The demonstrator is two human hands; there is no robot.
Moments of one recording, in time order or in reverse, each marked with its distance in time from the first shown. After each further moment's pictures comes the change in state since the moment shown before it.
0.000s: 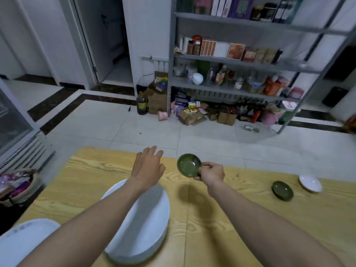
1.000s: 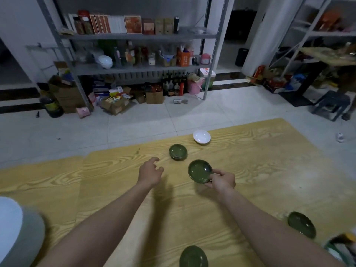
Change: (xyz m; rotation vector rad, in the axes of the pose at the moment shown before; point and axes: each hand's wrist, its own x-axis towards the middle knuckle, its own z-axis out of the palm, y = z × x) left_hand -0.018 0.405 0.133 -0.707 -0.326 -0.068; right_hand 0.050 0.139 -0.422 0.330 0.470 0.228
